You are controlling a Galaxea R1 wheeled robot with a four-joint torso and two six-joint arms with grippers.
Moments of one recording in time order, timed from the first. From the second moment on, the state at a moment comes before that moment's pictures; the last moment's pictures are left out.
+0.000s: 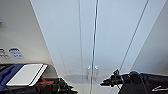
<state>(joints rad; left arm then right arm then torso) 0.53 2.25 -1.32 0.03 0.25 0.05 -0.36 2.32 -1.21 0.01 -0.36 0.12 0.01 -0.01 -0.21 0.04</state>
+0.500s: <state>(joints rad) 0.49 2.26 -1.34 0.03 0.26 0.05 -0.33 2.39 -1.33 -0.06 -0.33 0.13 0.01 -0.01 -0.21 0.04</state>
